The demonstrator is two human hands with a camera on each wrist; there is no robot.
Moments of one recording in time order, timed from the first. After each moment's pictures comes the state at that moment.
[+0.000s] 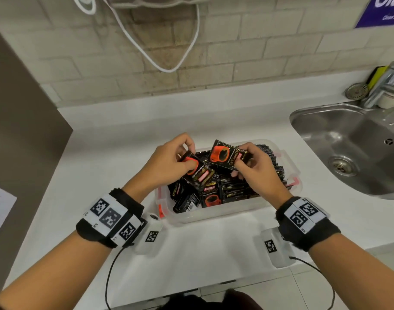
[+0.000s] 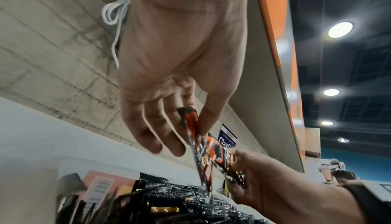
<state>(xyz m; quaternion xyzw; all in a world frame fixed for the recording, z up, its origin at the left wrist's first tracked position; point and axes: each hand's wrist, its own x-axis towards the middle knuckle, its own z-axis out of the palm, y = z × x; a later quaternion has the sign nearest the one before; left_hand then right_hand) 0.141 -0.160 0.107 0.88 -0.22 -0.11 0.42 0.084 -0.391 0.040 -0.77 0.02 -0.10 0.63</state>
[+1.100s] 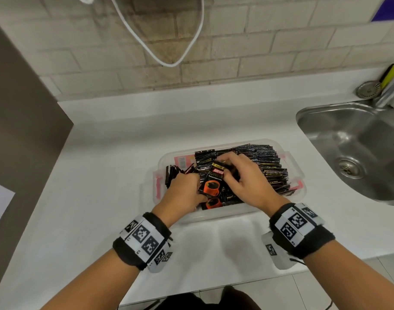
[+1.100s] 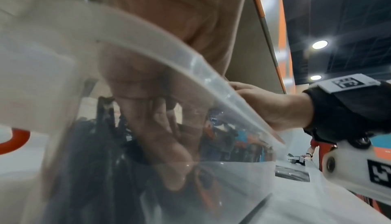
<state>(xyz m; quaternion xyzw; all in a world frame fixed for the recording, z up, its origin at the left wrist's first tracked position) 0.119 -0.191 0.042 0.93 -0.17 -0.20 0.26 0.090 -0.384 0.029 -0.91 -0.12 -0.09 0.39</state>
